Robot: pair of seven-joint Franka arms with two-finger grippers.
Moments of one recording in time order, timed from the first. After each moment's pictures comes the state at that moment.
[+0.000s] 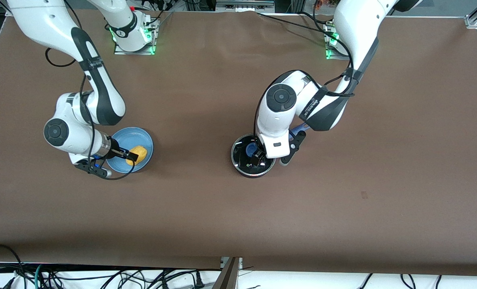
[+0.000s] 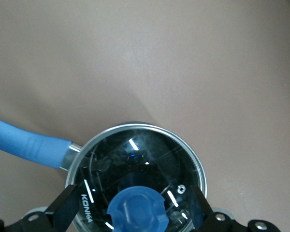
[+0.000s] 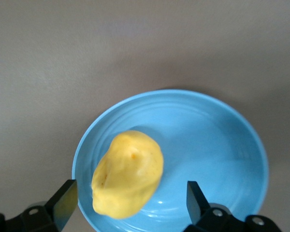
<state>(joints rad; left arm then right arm) -0.41 0.69 -0.28 -1.38 0.20 2.13 -1.72 0.15 0.51 -0.02 -1.88 0.15 2.29 0.37</state>
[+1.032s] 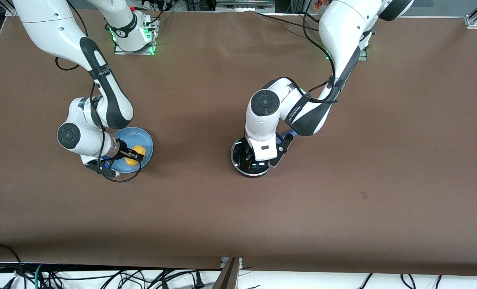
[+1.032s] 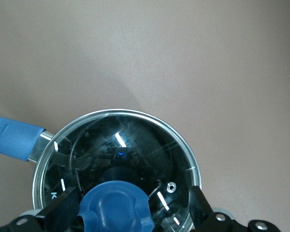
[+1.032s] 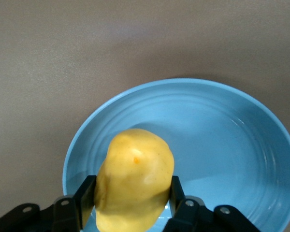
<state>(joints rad) -0.50 0.76 -0.21 -1.32 0.20 2.16 -1.77 0.15 0.54 -0.01 -1.90 0.16 2.34 0.38</state>
